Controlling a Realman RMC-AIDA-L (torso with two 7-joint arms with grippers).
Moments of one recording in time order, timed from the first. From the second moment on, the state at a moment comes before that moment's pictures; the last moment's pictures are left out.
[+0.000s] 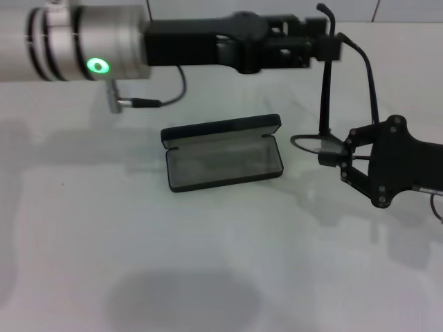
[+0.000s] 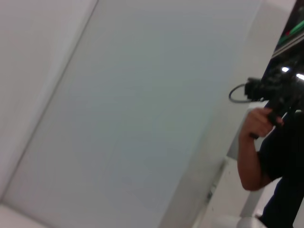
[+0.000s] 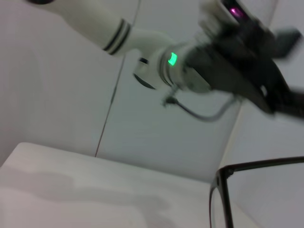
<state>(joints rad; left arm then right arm) -0.76 -2.03 1.03 0.59 1.48 1.67 -1.73 0.37 2.02 -1.27 -0.79 -1.40 -1.47 0.78</state>
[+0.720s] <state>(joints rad) -0.83 -2.07 1.03 0.52 1.65 1.66 -1.78 0.38 2.03 -1.28 -0.76 -1.35 -1.53 0.64</state>
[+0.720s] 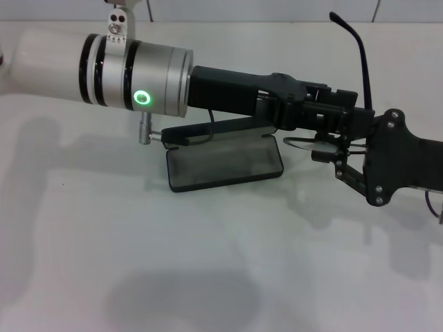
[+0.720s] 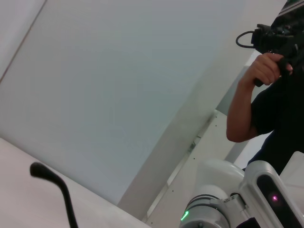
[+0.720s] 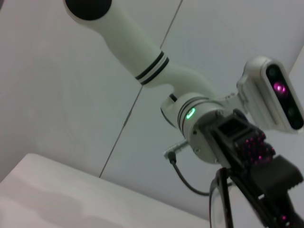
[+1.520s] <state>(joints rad) -0.77 -2.06 1.03 0.52 1.68 1.48 -1.77 0.36 2.02 -1.27 -0.73 -1.35 -1.91 0.48</state>
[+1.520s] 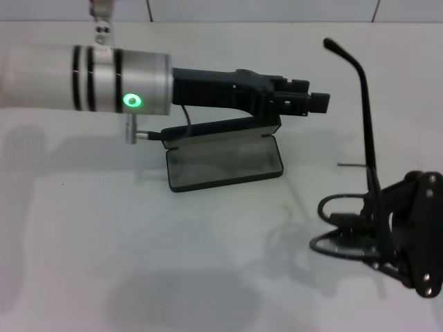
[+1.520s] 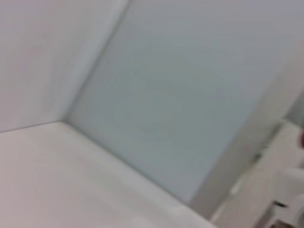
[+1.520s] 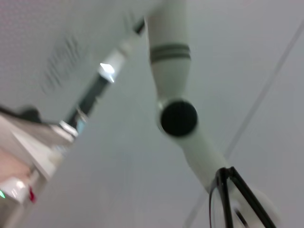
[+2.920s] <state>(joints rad) -0.73 -2.09 1.13 0.53 1.50 1.58 -1.38 0.59 2.01 -1.25 -0.34 -1.35 -1.76 0.65</state>
